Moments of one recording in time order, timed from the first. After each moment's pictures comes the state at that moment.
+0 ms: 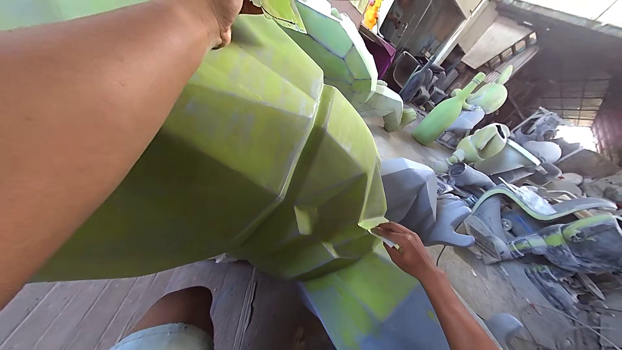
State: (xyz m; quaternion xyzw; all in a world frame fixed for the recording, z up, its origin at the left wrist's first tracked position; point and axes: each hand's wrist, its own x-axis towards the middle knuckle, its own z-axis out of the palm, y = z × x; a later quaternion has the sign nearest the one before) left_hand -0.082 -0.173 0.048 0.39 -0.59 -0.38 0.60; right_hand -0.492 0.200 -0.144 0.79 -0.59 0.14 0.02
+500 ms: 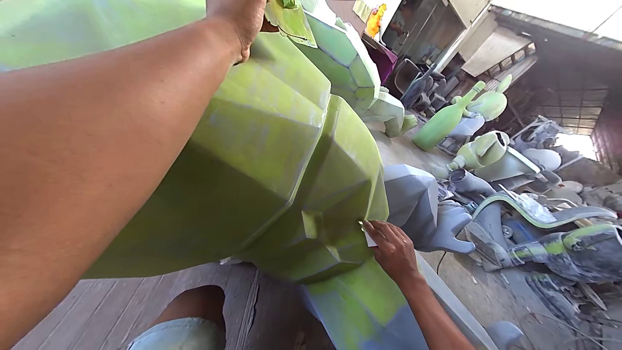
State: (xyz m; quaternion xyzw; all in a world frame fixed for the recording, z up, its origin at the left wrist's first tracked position) left_hand -0.080 -0.189 0.052 0.34 -0.60 -0.36 0.63; right_hand -0.429 0.182 -0.151 0.77 -0.56 0.12 0.27
